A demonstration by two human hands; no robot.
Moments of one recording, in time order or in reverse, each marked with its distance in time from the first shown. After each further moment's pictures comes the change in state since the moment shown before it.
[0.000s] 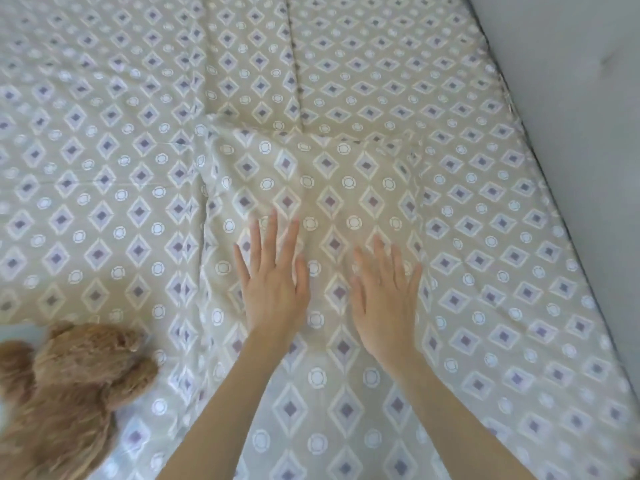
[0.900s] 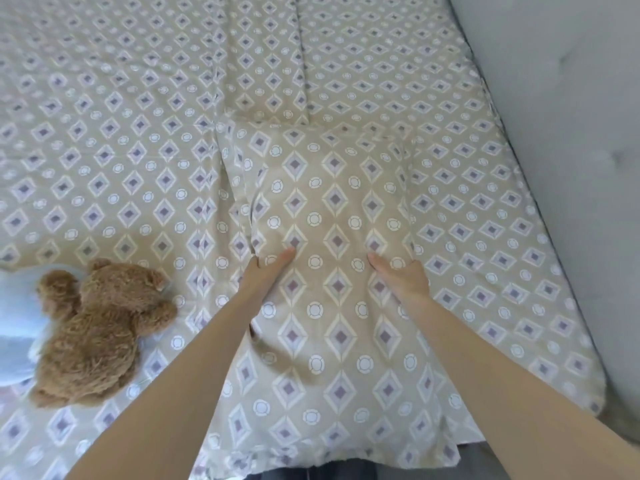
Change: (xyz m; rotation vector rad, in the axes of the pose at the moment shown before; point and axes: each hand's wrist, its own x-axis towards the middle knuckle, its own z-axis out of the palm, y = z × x) left_hand -0.056 -0.048 -0.010 -0.862 -0.426 -0.838; right_hand -0.037 0.034 -0.025 0.778 -0.238 0.847
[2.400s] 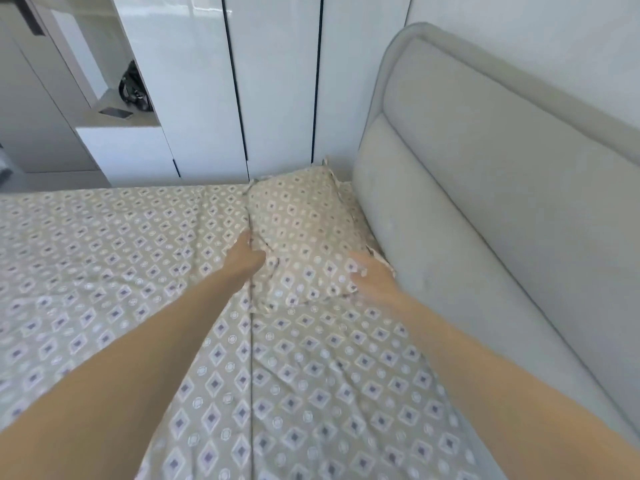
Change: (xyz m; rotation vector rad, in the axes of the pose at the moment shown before) left_hand -0.119 0.473 0.065 0.280 0.110 0.558; right_hand 0.012 -0.356 -0.249 -0.281 -0.101 -0.742
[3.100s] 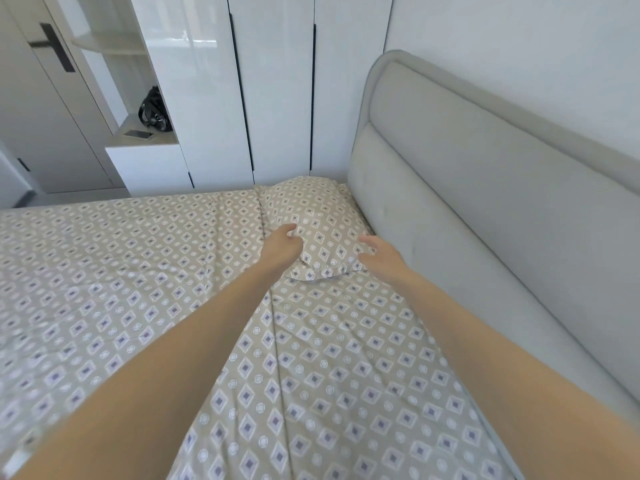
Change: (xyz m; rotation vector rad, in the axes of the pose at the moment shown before) left_hand -0.188 0.000 -0.032 -0.027 -0.069 0.160; right_hand -0.188 -0.059 0.004 0.118 0.150 0.021
